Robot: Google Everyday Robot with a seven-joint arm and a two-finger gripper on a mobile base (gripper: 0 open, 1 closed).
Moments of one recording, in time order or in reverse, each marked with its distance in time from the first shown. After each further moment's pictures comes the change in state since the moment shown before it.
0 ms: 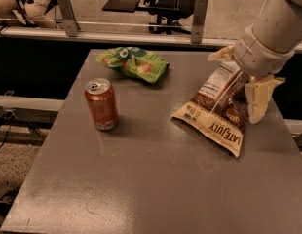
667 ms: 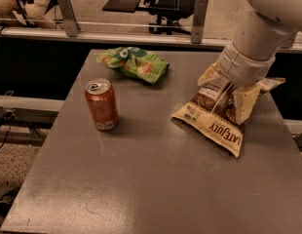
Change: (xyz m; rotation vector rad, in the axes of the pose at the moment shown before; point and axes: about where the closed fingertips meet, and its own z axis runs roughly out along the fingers) arm -0.015 0.006 0.031 -0.124 -0.002 -0.188
